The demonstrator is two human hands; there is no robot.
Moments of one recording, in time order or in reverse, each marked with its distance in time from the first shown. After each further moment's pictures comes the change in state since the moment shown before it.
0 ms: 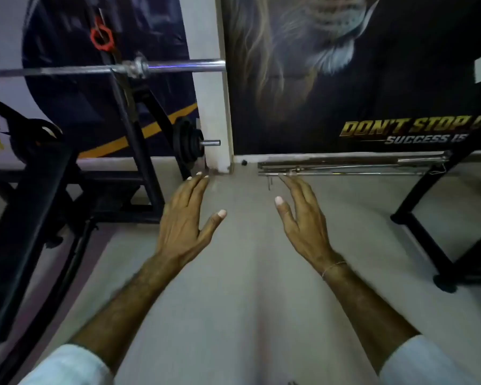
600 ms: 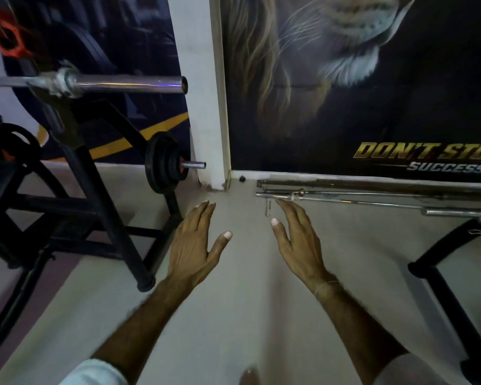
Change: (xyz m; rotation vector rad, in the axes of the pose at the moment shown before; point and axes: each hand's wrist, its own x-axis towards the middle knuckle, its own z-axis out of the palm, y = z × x) left_hand 0.283 -0.002 0.255 -0.083 -0.095 -0.232; right_hand 0.254 0.290 0.069 -0.005 -0.180 0.119
